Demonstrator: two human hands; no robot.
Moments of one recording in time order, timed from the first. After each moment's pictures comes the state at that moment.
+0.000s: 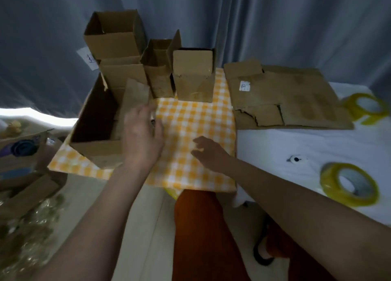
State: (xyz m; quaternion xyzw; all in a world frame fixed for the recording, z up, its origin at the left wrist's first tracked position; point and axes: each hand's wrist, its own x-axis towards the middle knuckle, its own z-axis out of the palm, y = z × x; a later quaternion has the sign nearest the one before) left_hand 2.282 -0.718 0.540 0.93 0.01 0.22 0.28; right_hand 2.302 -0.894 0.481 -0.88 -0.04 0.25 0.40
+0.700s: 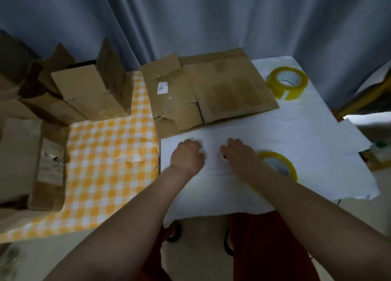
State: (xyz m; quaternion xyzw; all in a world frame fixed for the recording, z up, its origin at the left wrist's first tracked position) left_hand 2.332 -1.025 0.447 0.96 -0.16 -0.18 0.17; right_hand 2.286 -1.186 0.432 -0.99 -0.04 0.12 -0.02
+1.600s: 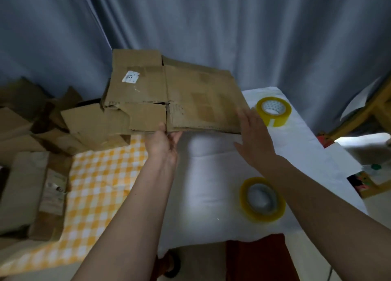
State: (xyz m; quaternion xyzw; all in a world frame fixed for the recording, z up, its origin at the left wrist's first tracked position) left_hand 2.385 -1.054 0.557 0.40 0.25 -0.05 0.88; right_hand 2.309 -1.252 0.525 -0.99 0.07 -0.10 0.11
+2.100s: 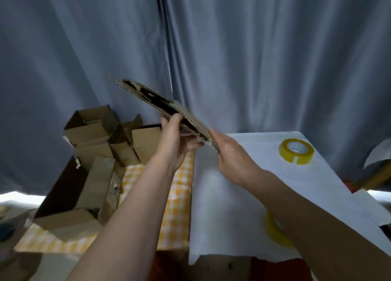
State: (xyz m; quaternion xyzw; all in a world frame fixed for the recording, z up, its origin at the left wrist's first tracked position) left_hand 2.301 -0.958 0.696 0.56 0.01 -0.04 0.83; right_hand 2.261 -1.101 0.649 -0.95 -0.12 -0.12 0.27
